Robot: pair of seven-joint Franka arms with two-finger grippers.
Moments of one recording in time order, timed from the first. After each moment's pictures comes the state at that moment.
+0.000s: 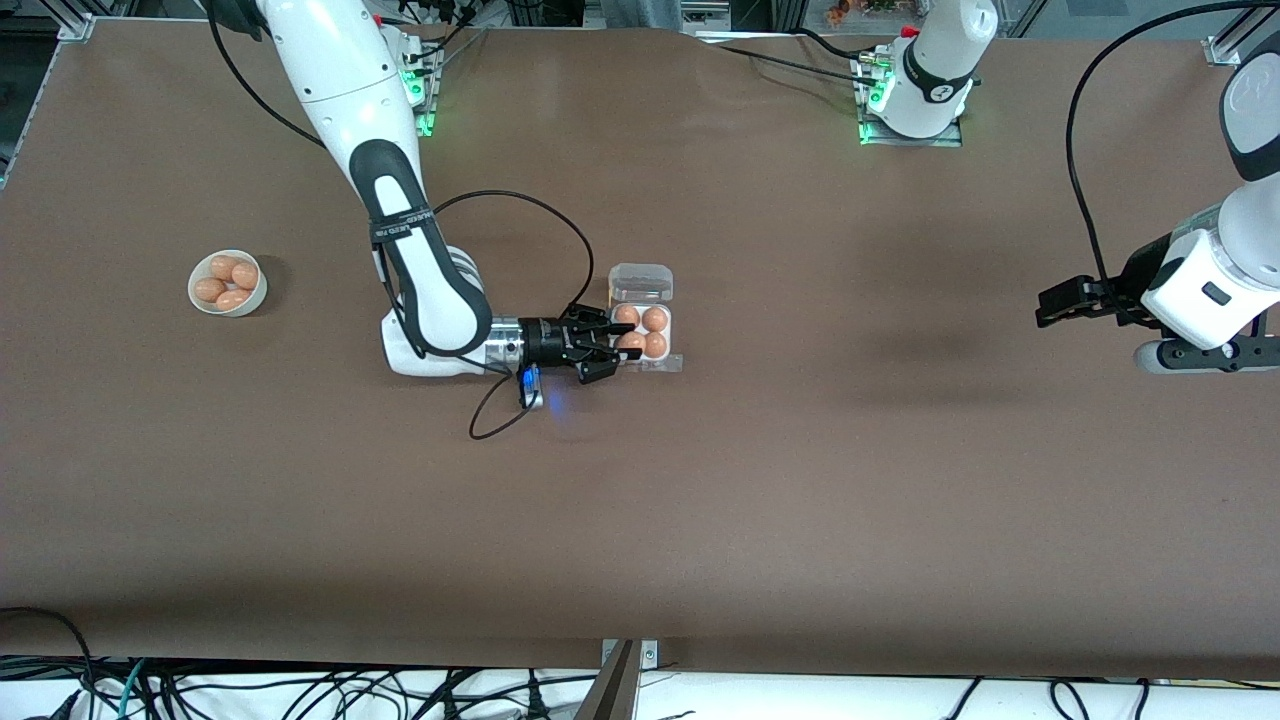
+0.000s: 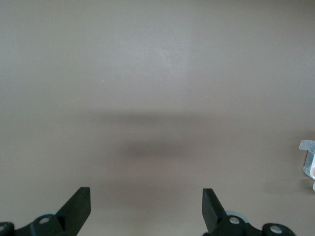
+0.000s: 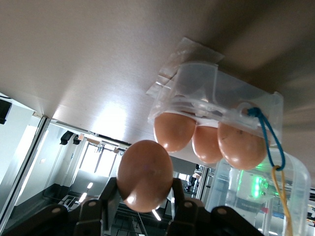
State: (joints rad) left arm -0.04 0.19 0.02 -1.52 -0.04 1.61 -0.09; right arm 0.60 0.77 -0.13 -1.71 1.66 1.98 0.41
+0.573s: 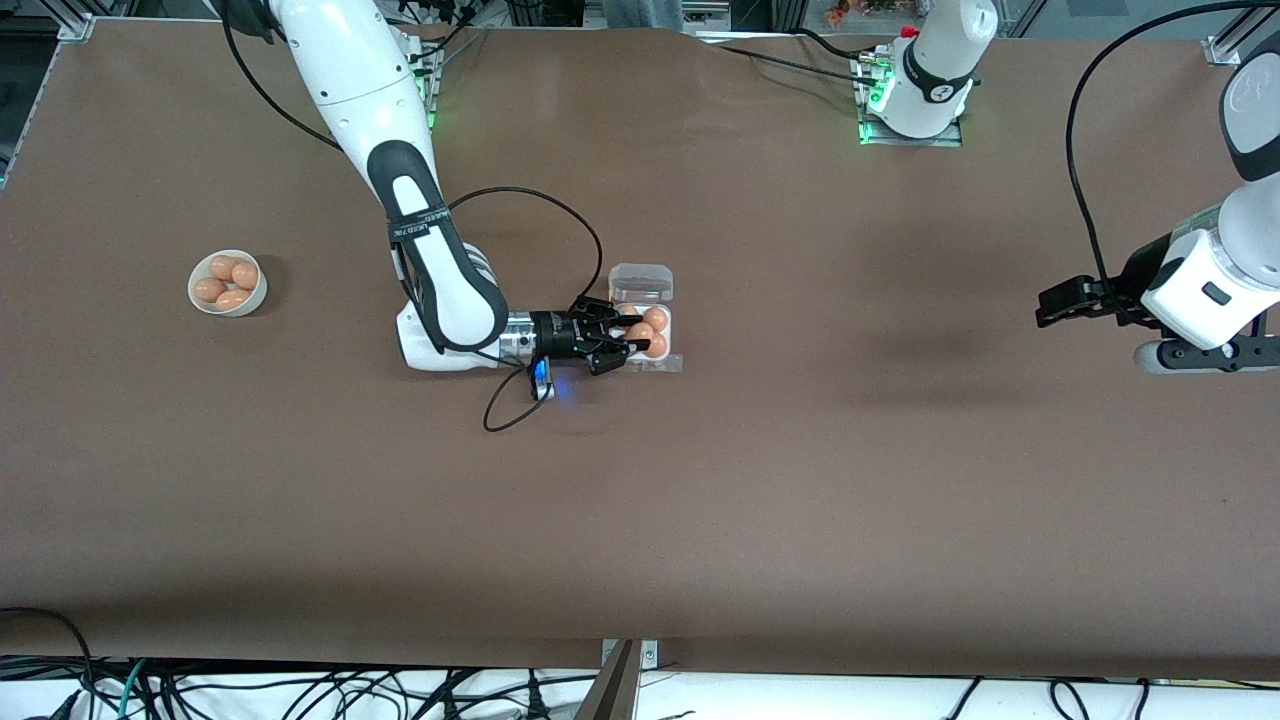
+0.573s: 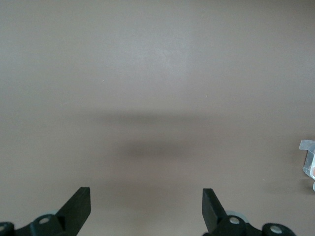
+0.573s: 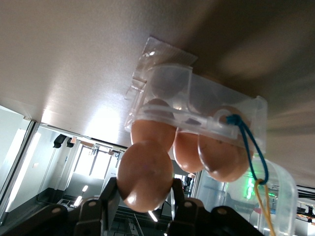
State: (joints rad) left arm -0.04 0.19 0.02 -1.52 -0.04 1.61 -0.09; right arm 0.62 0.79 -0.13 -1.72 1.66 1.98 0.41
